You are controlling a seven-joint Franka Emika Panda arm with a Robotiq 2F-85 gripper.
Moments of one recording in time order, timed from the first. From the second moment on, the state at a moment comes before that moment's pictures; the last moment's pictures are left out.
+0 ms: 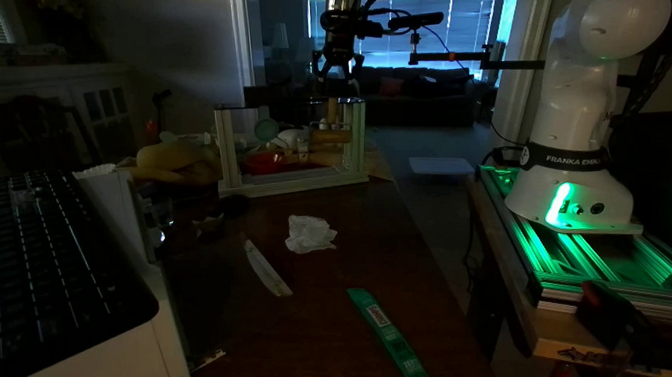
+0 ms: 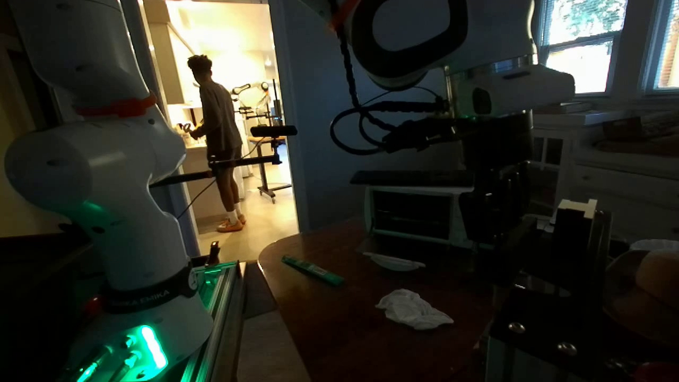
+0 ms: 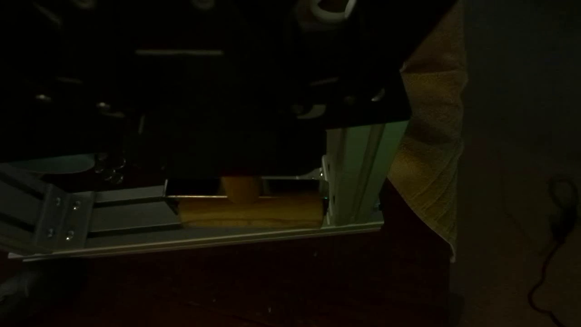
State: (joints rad) arm -0.18 -0.03 -0.24 -2.34 -0.04 2.47 0.67
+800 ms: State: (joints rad) arm -0.20 0.04 -0.24 -2.27 -0.02 2.47 0.60
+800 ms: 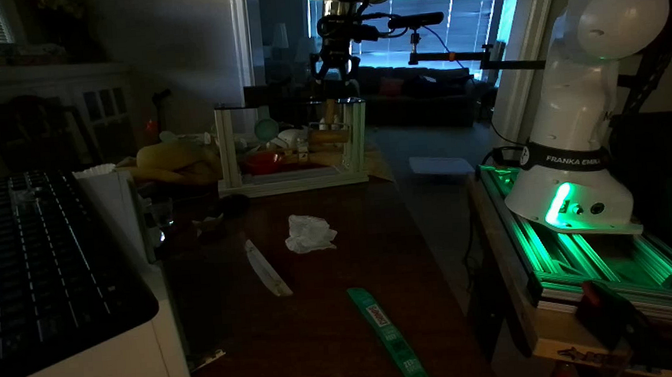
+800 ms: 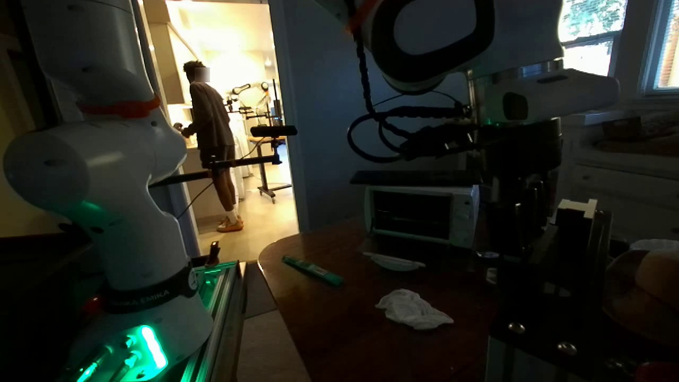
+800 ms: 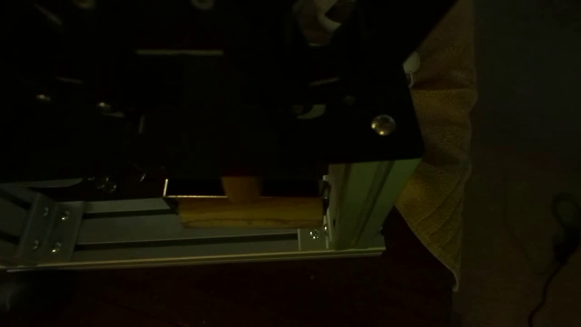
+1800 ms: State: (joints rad) arm -0.21 0.14 -0.26 -2.17 0.07 2.46 0.51
